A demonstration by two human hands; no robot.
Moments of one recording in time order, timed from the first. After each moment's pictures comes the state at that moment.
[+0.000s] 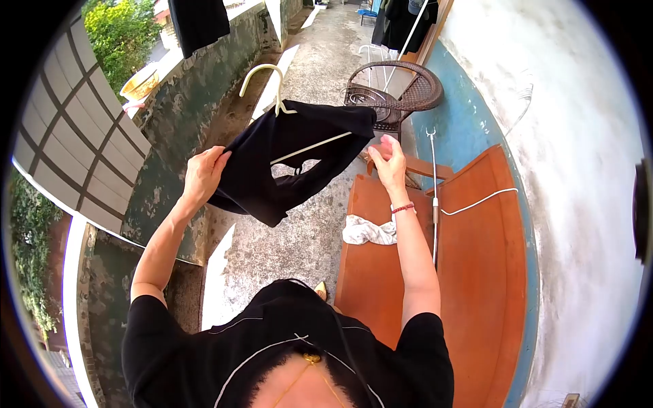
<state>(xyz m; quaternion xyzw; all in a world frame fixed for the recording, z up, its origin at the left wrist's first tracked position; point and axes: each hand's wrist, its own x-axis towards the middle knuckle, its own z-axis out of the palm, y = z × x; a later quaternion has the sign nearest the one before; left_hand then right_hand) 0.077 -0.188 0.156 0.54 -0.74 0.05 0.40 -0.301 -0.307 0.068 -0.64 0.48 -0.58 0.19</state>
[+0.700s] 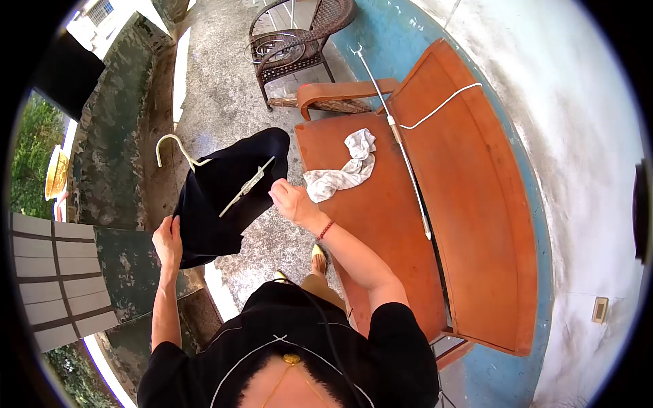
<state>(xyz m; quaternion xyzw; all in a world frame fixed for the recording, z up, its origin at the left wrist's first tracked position) 0.060 -0.234 0.022 0.63 -0.73 -0.03 0.28 -0.258 -0.234 -0.061 -0.77 0.42 -0.48 0.07</state>
